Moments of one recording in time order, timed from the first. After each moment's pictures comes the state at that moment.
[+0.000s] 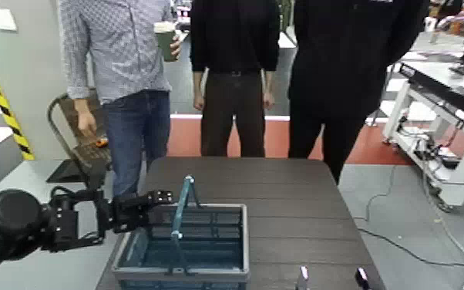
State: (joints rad) left arm -0.57 0.52 -0.31 -1.12 1.24 1.04 -0.61; right arm 0.49 -0.14 0.24 -1.92 -0.03 -0.15 -0.29
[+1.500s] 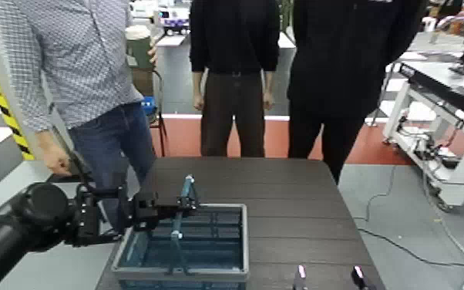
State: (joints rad) left arm -0.67 0.49 -0.48 -1.02 1.30 1.02 -0.67; right arm 0.47 -0.15 0.25 -1.89 -0.04 -0.17 -0.29
